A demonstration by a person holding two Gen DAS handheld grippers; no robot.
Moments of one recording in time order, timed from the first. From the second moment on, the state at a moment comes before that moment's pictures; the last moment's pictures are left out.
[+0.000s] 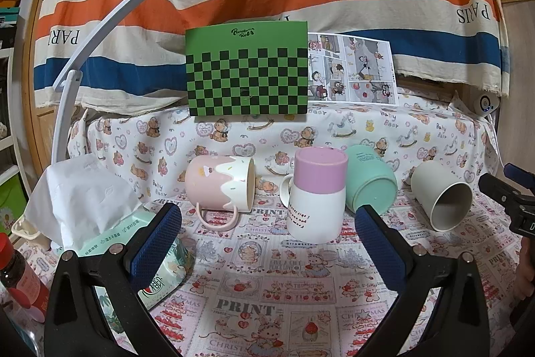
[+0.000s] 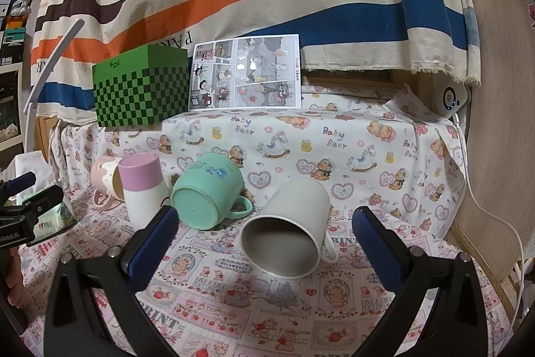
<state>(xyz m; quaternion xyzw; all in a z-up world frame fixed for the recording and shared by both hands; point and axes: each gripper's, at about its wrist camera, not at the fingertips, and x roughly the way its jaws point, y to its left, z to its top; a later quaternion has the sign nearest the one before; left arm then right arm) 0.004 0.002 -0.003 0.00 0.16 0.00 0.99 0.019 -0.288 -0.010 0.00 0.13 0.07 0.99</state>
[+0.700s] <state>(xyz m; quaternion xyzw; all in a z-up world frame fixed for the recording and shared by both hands) 0.004 0.002 -0.002 0.00 0.16 0.00 0.99 0.019 -0.288 -0.009 0.00 0.14 0.07 0.99</state>
